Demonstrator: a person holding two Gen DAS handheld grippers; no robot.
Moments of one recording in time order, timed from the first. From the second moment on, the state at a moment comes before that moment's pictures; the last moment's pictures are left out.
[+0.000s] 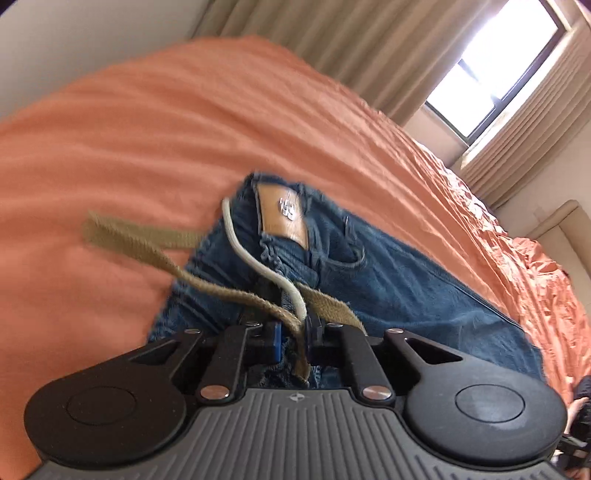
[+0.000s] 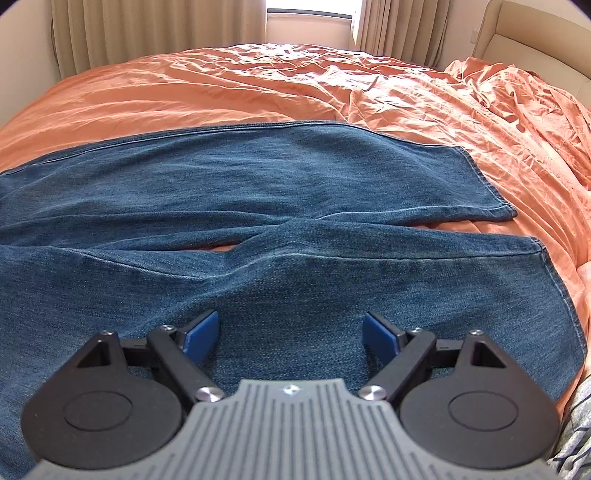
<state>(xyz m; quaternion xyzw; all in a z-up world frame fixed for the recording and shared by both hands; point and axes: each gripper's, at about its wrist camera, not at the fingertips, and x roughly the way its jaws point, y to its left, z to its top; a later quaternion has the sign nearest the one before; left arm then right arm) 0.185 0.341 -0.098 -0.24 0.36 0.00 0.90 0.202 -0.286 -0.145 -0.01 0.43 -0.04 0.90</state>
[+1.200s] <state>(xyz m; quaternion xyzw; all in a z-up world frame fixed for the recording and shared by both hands) 0.339 0.328 -0.129 -0.16 0.44 0.12 0.87 0.355 -0.513 -0.129 0.11 0.40 -0.12 0.90</state>
